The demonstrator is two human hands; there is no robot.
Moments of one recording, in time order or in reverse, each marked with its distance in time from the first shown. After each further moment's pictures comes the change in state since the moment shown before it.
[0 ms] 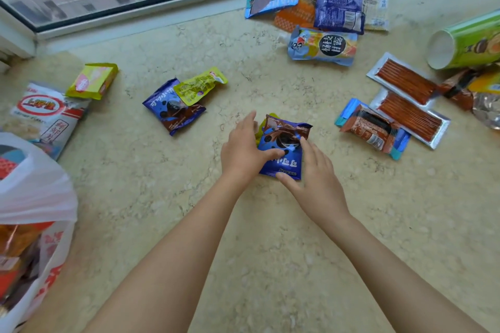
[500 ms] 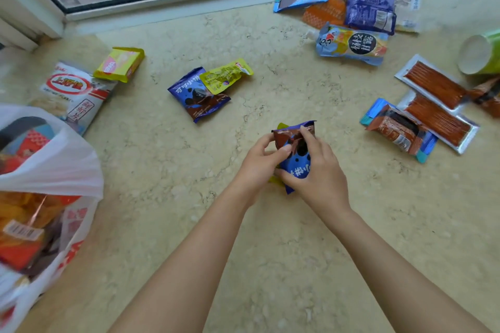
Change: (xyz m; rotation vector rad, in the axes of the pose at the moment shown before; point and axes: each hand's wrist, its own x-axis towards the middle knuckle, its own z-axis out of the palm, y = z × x) left_hand -0.050 -0.016 -0.018 -0.912 -0.275 -0.276; right_hand 0.000 -0.032 0.019 0.067 0.080 -0.025
